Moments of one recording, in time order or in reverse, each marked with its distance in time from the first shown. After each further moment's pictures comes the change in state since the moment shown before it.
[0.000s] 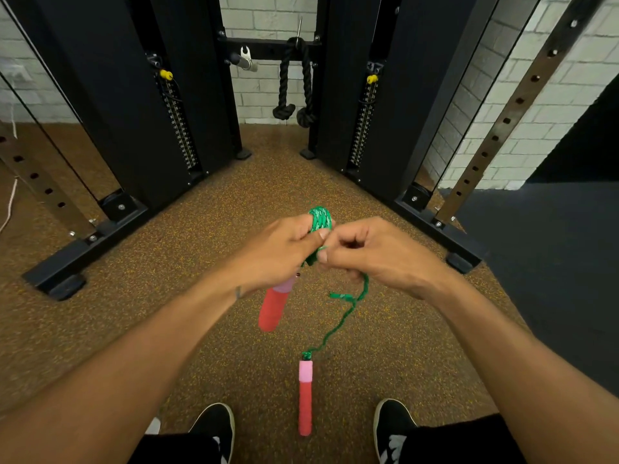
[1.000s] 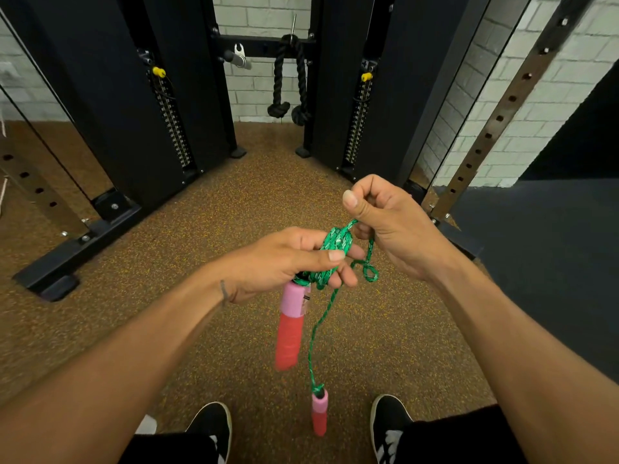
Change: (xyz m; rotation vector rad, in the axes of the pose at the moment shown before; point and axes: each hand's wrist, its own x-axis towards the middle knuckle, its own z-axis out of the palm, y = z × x) left_hand -0.012 0.016 -0.003 -0.461 -0.435 0.040; right_hand 0.015 0.013 -0.016 0.404 0.286 -0.159
